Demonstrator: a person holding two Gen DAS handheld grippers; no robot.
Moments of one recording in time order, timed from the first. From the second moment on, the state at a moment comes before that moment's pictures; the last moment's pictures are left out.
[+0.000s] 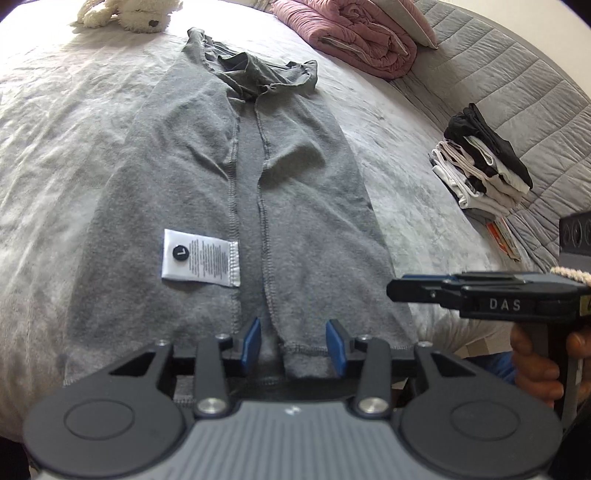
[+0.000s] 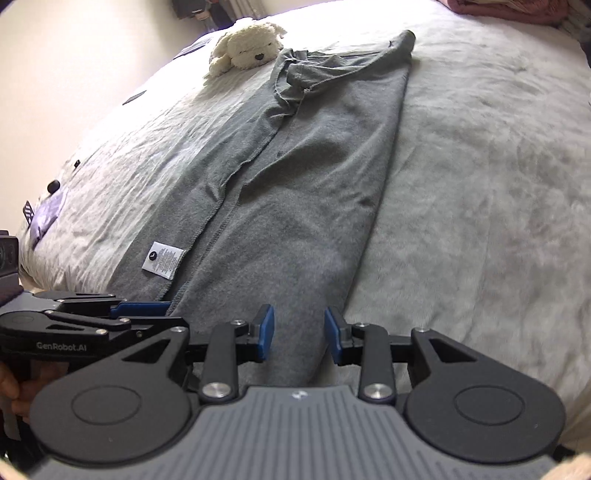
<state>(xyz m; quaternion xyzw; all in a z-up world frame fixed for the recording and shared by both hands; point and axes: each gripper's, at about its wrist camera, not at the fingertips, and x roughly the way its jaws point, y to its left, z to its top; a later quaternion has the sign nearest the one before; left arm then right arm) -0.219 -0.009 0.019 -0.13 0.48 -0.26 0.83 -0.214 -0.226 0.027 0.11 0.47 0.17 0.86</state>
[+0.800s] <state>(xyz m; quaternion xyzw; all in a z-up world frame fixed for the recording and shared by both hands) -0.242 -0.019 0.019 -0.08 0.46 -0.25 0.85 -0.283 -0.252 -0.006 0.29 0.46 0.16 0.83</state>
